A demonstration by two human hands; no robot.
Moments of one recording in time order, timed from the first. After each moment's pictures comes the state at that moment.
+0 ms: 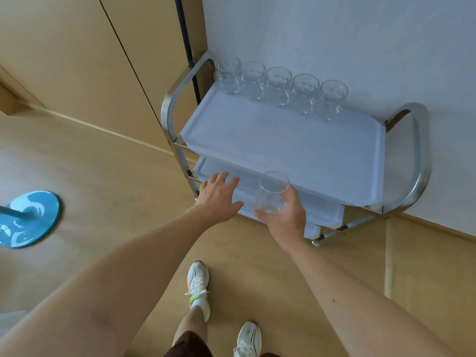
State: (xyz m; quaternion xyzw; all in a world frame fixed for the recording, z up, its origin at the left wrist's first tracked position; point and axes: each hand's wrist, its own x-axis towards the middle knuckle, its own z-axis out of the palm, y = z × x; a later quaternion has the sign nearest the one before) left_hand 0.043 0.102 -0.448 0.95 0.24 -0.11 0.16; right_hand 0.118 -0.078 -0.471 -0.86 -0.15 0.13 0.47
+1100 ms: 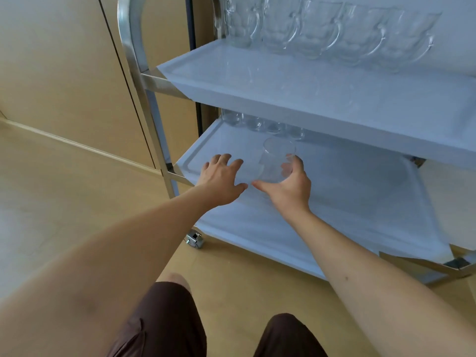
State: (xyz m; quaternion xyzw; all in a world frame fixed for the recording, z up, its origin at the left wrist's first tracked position) left_hand 0.145 0.226 -0.771 0.97 0.21 0.06 0.09; right_hand 0.236 0.067 -0.782 -0.82 -0.19 0.00 0.54
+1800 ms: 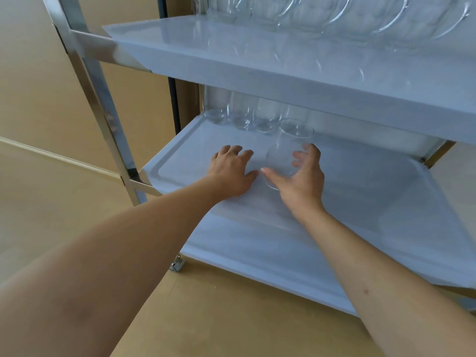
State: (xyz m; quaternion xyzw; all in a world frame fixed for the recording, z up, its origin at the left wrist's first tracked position) left_hand 0.253 0.248 -0.819 0.97 0.16 0.11 0.13; right_hand 0.312 0.083 -0.817 -0.83 -0.20 -0.09 0.52
